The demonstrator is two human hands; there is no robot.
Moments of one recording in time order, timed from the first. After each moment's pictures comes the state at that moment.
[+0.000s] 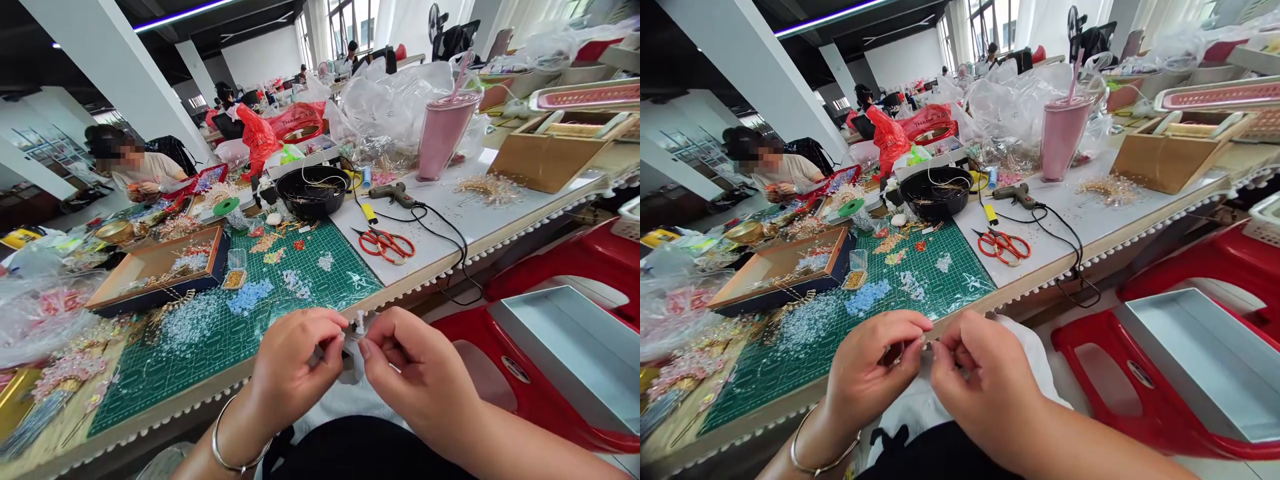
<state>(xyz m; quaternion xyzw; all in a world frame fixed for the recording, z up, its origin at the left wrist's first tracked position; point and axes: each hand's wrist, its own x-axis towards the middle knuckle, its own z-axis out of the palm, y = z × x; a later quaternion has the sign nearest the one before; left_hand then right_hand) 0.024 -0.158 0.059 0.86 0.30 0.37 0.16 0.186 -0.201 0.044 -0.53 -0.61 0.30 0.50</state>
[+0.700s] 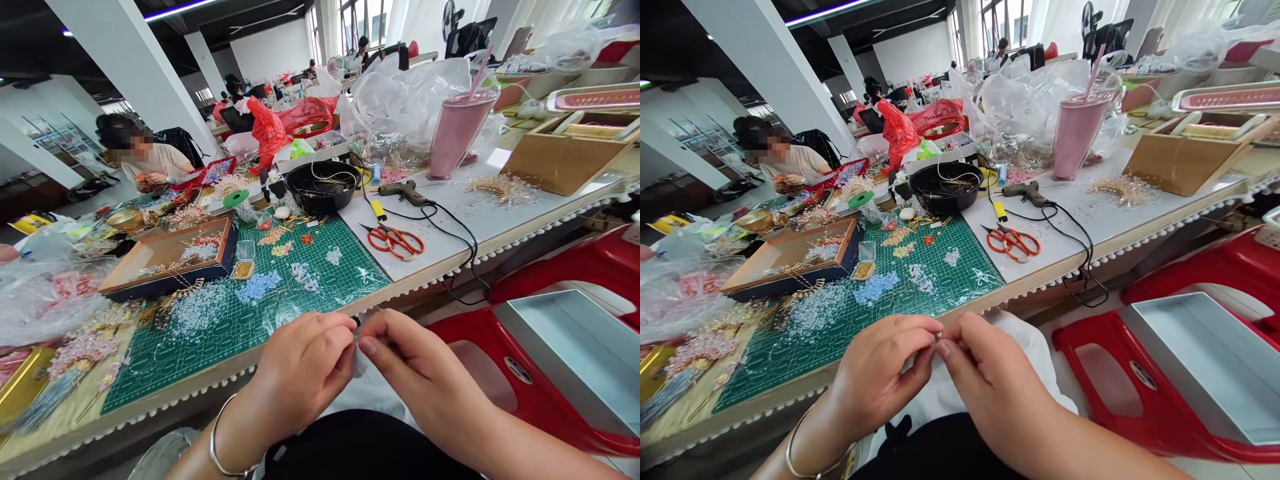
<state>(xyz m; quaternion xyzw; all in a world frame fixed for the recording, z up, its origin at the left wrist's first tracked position) 0.000 -0.171 0.056 0.92 0.27 0.28 0.09 0.175 -0.209 0.043 -0.50 -0.60 0.45 0.44</state>
